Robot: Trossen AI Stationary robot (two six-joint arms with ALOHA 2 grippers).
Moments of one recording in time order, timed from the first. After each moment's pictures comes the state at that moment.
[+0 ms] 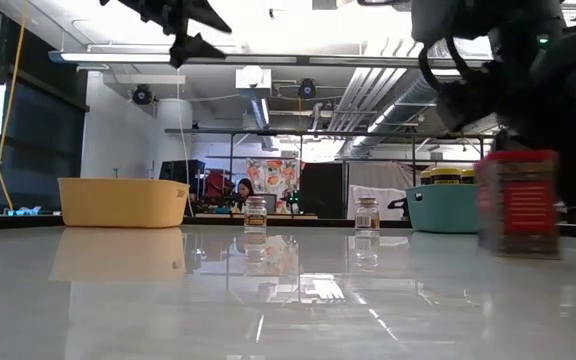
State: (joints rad) left arm 0.61 1.18 1.19 -0.53 0.41 -0.16; right arm 0.28 1.58 0.96 -0.90 -0.21 0.62
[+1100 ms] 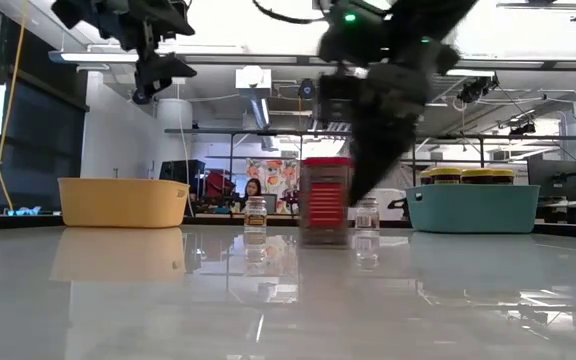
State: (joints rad) left arm 0.34 0.99 0.81 -0.41 0.48 -0.40; right arm 0.02 1.78 1.09 -0.39 -0.21 0.21
